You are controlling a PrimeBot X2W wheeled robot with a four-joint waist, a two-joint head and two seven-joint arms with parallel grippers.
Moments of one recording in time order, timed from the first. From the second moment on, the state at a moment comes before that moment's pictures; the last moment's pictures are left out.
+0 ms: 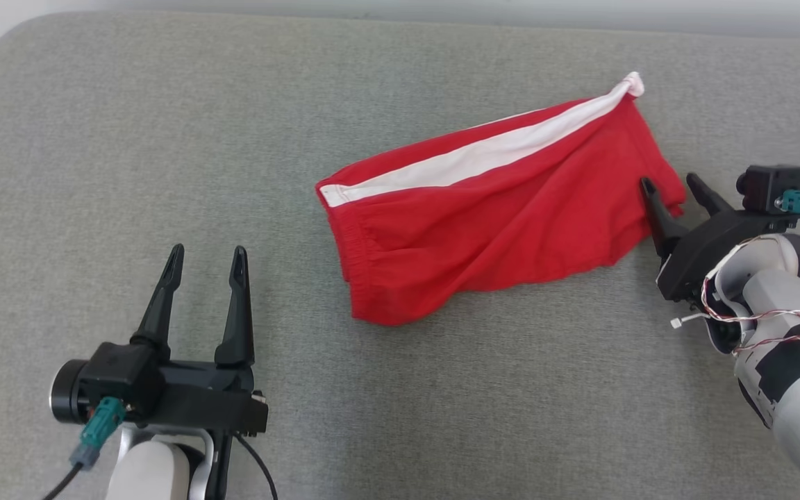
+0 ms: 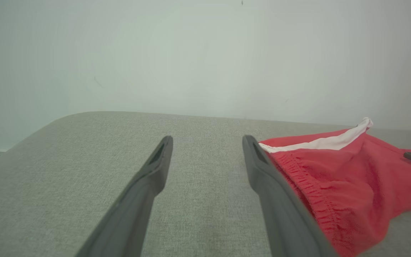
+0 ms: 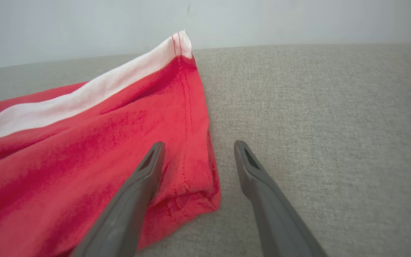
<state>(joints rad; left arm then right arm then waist) -0.31 0.06 -0.08 0.19 -0.21 -0.11 -0.26 -0.89 -0.48 0.64 0.99 0.82 0.13 -0.17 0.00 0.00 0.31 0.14</state>
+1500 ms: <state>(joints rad) -0.07 0.06 0.05 0.13 -0.12 -0.12 -0.26 -0.41 -0.57 0.50 0.62 0.87 0.13 -0.20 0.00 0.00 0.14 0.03</state>
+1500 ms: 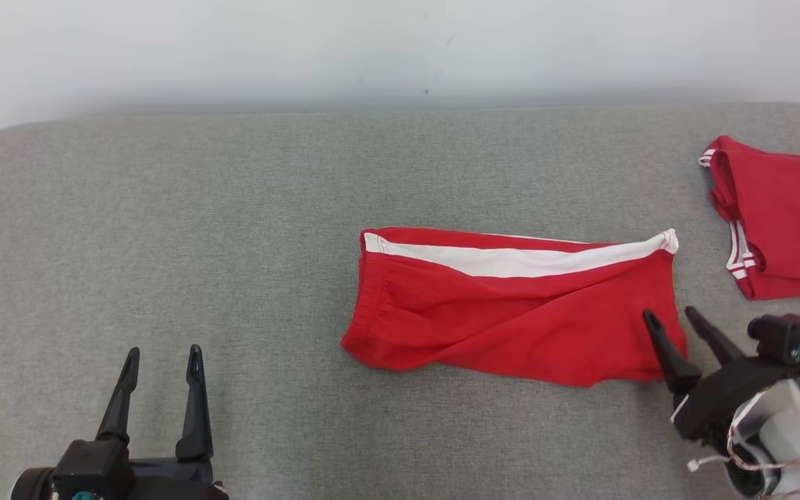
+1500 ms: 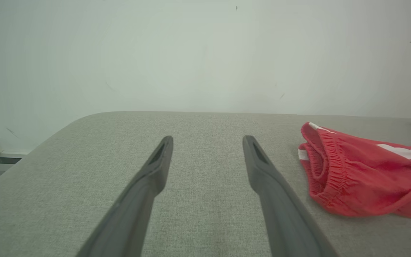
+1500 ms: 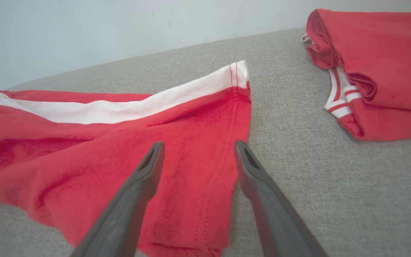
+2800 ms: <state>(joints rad) -0.05 0.05 0.06 0.14 -0.11 -0.11 -0.26 -0.52 -0.57 0.44 0.79 0.75 0.13 -0.10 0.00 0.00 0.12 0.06</state>
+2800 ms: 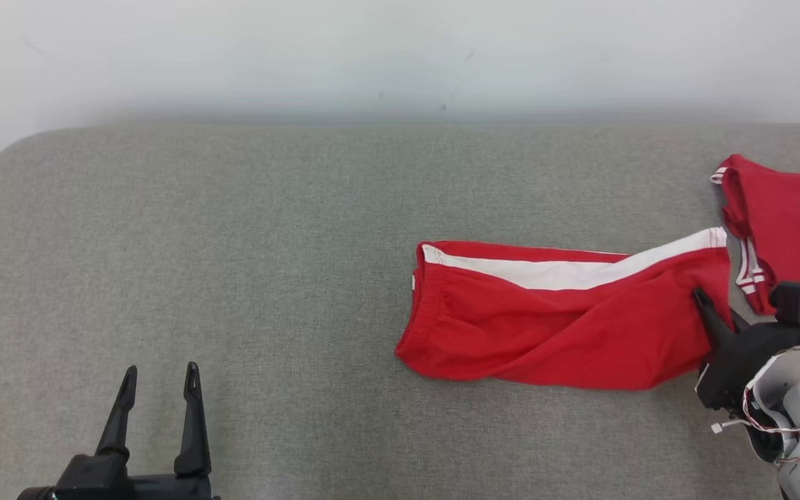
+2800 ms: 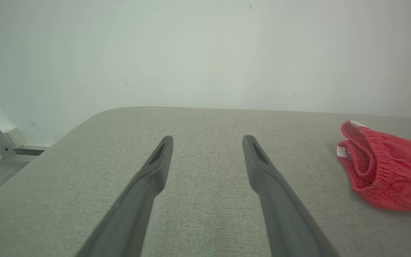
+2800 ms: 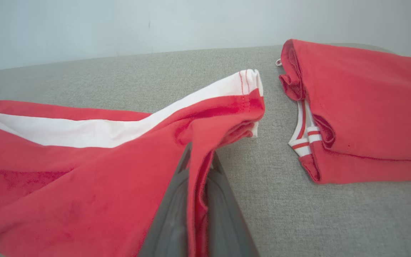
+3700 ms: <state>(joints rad) -0.08 0.05 -0.02 0.16 -0.15 -0.09 -0.26 -0.52 -0.33 0.45 0.39 0.68 0.13 0.11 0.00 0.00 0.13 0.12</state>
